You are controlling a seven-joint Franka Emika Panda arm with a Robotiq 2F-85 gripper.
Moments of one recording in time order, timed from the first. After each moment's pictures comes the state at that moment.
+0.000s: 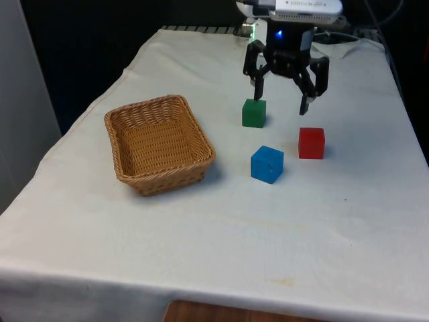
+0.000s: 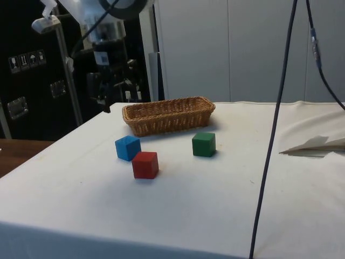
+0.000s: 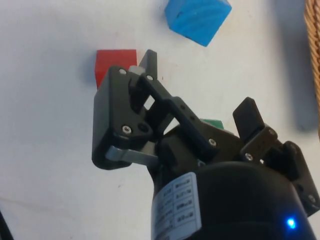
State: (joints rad) arm 0.06 0.39 0.01 -1.87 -0.11 2.27 0.56
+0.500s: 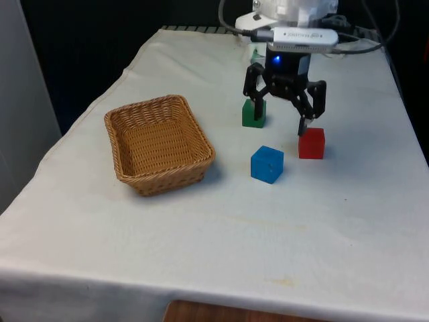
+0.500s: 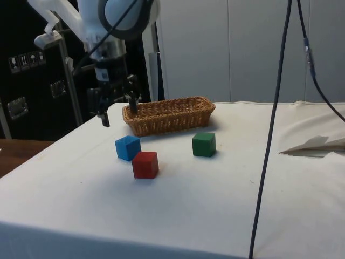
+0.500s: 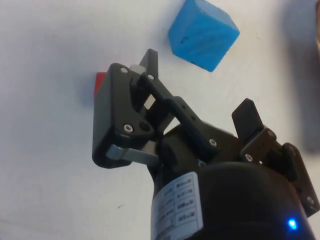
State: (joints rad) arm 0.06 0.47 0.00 -1.87 -0.11 2.35 0.58
